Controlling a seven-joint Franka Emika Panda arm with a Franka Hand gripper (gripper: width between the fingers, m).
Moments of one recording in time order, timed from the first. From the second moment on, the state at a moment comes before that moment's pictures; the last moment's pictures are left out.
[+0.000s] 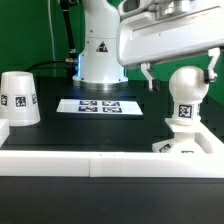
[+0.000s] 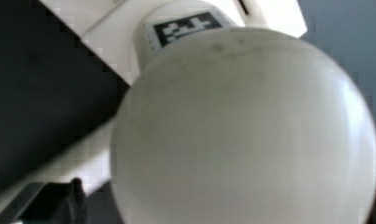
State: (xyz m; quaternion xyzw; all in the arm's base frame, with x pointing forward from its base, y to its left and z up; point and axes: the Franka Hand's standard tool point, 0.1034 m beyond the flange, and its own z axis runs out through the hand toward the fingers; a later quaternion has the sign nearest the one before) arm 0.620 0.085 0.127 -0.95 0.22 -0.21 0.08
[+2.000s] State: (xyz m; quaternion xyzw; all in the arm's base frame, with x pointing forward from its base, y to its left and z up) arm 0.617 0.114 0.133 -0.90 -0.42 -0.11 -0.03
